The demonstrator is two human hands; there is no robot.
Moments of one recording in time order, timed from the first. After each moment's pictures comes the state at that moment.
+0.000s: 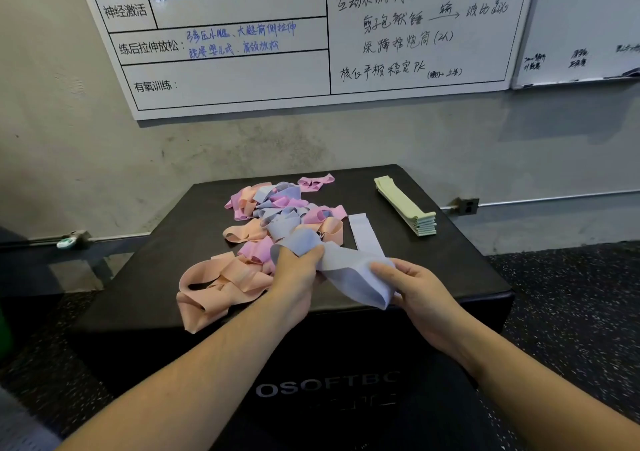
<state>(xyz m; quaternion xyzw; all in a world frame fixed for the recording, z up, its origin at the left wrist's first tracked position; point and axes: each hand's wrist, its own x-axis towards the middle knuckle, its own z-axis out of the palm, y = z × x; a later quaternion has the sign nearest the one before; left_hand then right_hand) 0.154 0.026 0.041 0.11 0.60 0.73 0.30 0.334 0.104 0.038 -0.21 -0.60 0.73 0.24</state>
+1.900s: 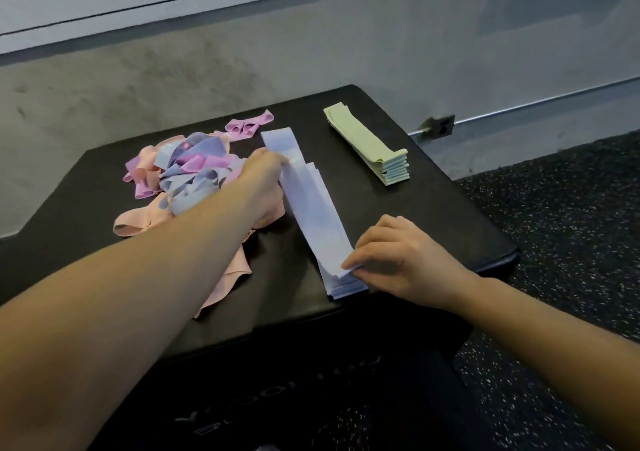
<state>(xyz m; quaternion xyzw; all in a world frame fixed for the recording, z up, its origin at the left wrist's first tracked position) 0.065 0.242 0.014 0.13 0.67 0.65 0.34 0.318 0.262 -0.052 -0.04 -0.94 0.17 0.30</state>
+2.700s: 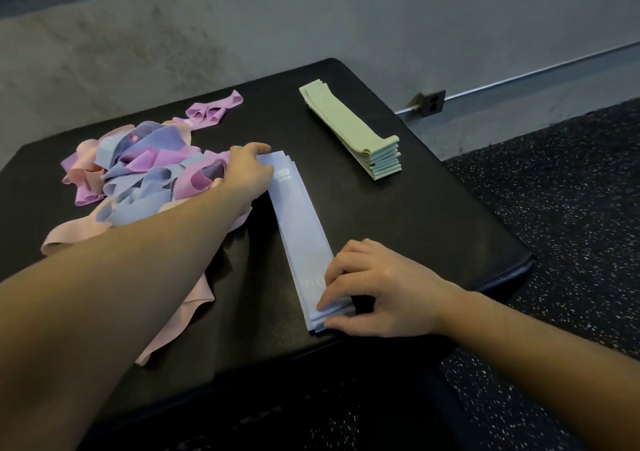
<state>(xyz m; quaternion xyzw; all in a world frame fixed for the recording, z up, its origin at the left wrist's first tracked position) 0.014 0.305 -0.043 0.34 0.87 0.34 0.13 0.298 0.285 -0.080 0.00 -0.95 0.25 0.18</state>
